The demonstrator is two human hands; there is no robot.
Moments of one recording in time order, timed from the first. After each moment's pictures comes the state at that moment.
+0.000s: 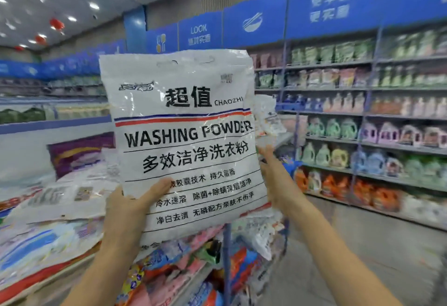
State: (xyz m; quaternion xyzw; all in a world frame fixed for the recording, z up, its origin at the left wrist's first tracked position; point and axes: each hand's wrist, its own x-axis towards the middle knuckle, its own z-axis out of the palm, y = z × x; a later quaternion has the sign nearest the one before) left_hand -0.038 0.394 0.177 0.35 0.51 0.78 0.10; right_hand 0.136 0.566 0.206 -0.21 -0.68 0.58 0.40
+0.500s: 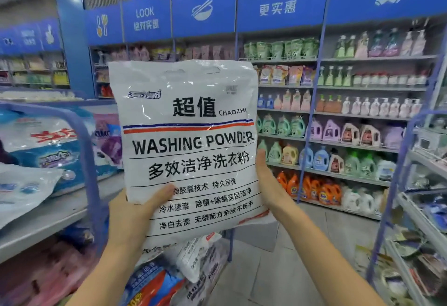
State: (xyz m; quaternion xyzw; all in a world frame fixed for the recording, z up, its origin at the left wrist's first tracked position) left_hand 0.134 0.705 0.146 0.36 0.48 0.77 0.19; right_hand 0.323 0.814 0.193 -0.32 -0.73 0.49 0.36
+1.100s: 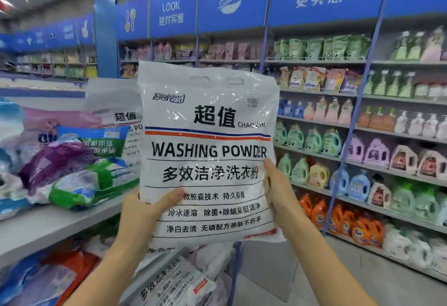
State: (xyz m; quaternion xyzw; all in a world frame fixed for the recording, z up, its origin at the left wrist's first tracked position) left_hand 0.090 0.996 0.132 0.35 0.51 0.77 0.19; right_hand 0.255 1.145 0.169 -0.32 -0.64 0.54 0.44
